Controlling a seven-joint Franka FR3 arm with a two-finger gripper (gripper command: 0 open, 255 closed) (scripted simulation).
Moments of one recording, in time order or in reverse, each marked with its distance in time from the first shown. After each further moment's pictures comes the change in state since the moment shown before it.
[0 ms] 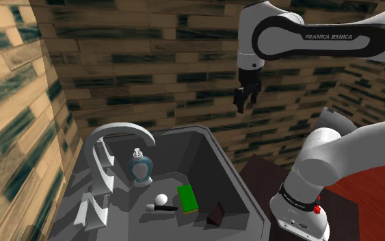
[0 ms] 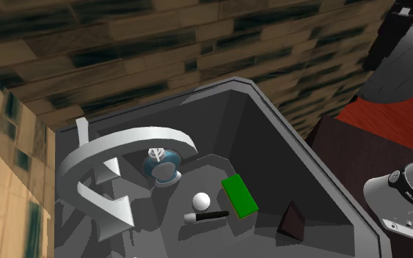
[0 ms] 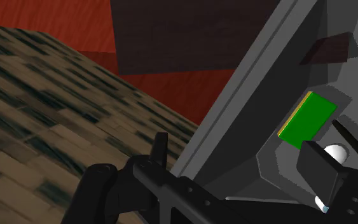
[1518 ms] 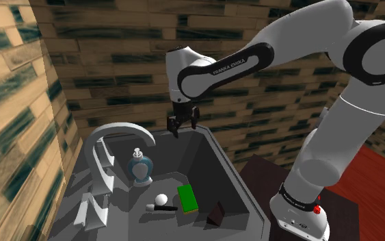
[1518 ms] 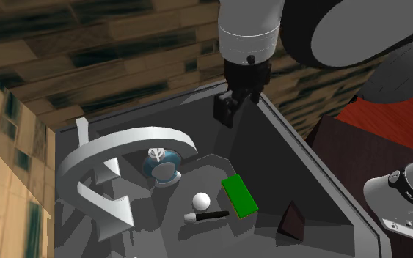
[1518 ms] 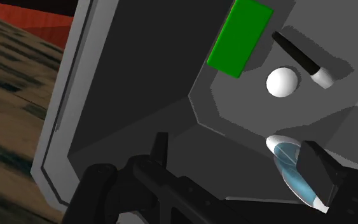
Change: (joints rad) arm 0.032 0.679 0.248 0.241 0.046 0.469 0.405
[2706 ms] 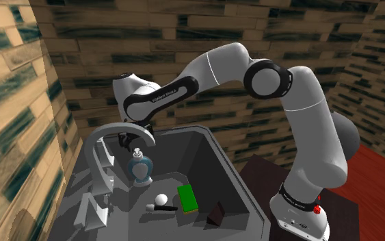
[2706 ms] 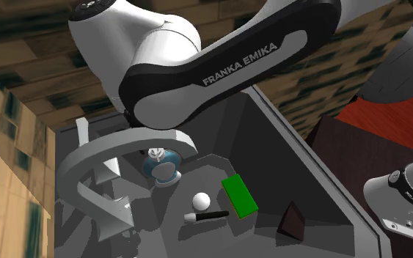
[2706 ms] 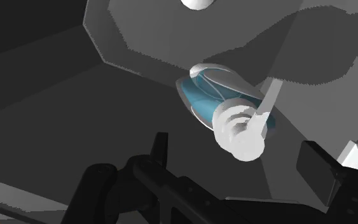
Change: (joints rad) arm 0.158 0.722 -0.005 0.698 -0.209 0.031 0.288
